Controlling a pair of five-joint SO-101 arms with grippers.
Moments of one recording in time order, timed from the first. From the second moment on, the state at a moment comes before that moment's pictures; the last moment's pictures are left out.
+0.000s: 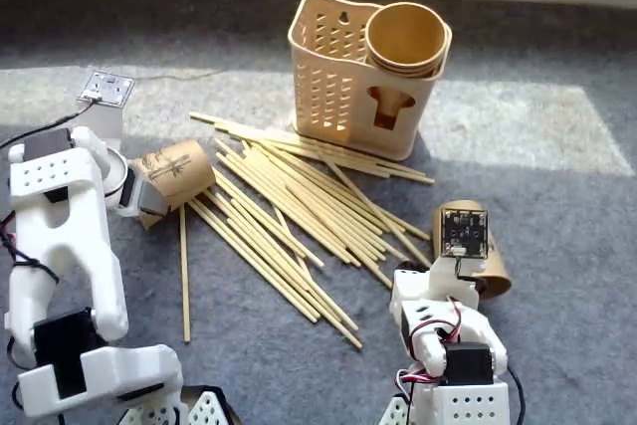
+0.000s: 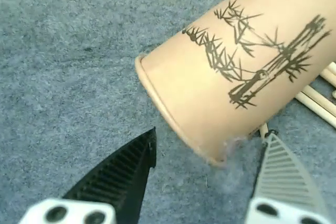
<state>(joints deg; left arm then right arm) -25.4 -6.3 23.5 69.3 -23.0 -7.0 -104.5 95.7 64.3 -2.6</state>
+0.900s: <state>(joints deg) -5.4 -4.7 23.5 65.7 -23.0 -7.0 -104.5 95.7 64.3 -2.6</state>
